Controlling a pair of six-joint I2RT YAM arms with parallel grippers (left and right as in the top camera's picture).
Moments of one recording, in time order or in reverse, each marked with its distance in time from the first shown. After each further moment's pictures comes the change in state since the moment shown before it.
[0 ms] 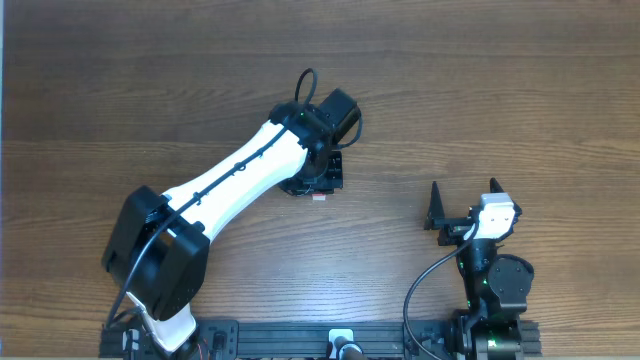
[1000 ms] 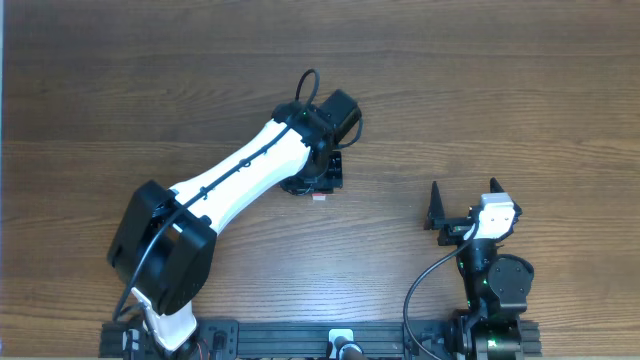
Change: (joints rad) left arm 0.005 0.029 0.000 0.011 -0.016 0.000; right arm 0.000 0.000 0.000 0.000 0.000 0.000
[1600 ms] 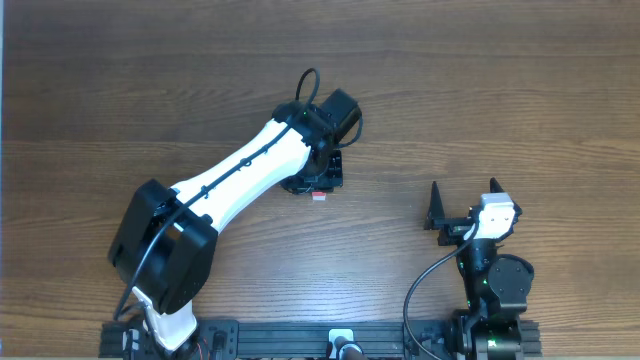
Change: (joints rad) left arm 0.001 0.005 0.000 0.013 -0.008 0.000; right arm 0.000 0.000 0.000 0.000 0.000 0.000
